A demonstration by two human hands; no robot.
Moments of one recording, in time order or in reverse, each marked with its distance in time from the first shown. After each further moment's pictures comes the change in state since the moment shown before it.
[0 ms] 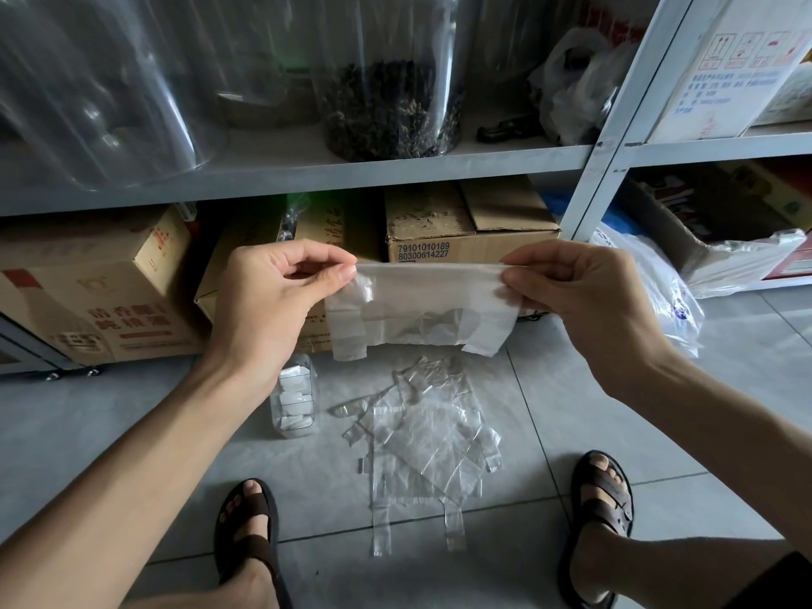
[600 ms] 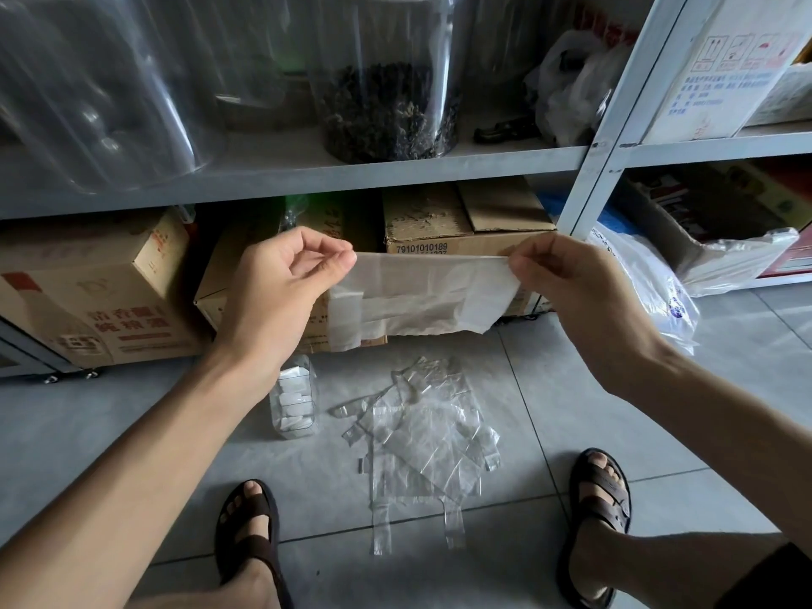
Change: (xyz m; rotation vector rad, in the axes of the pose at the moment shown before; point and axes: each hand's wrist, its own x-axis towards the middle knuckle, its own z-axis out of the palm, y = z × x) left_hand 0.005 0.001 0.001 0.061 -0.028 -0.004; right_hand 0.005 0.005 -0.004 -0.219 -0.038 -0.070
